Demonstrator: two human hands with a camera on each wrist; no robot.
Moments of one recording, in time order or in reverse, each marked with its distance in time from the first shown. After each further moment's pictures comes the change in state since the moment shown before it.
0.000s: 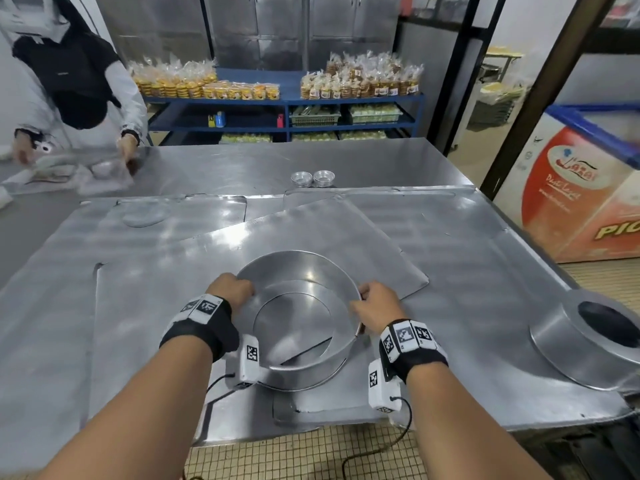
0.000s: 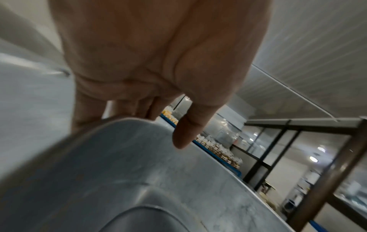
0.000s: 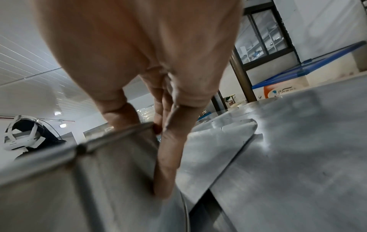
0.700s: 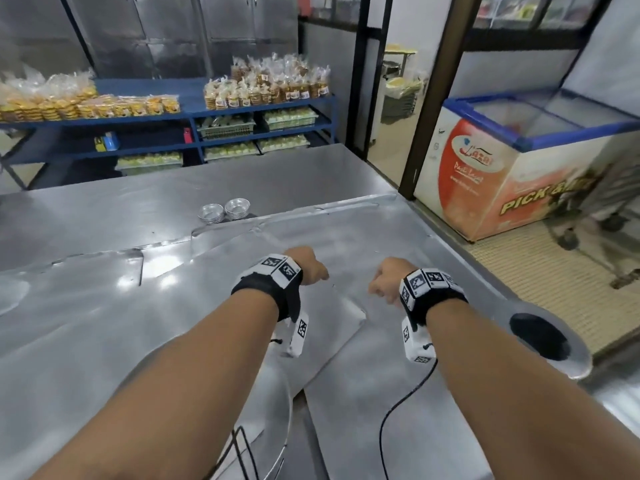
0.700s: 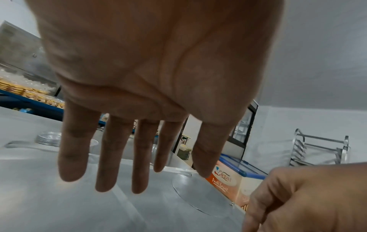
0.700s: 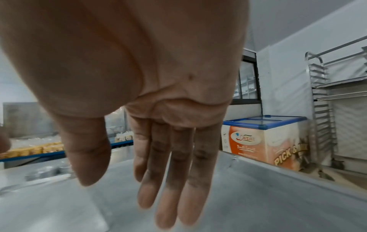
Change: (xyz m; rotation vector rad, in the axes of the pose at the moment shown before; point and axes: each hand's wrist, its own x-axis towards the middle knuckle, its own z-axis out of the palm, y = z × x) left_hand 0.080 0.283 0.142 0.526 -0.329 0.479; right_hand 0.134 0.039 -0.188 -0.405 -0.085 0.304
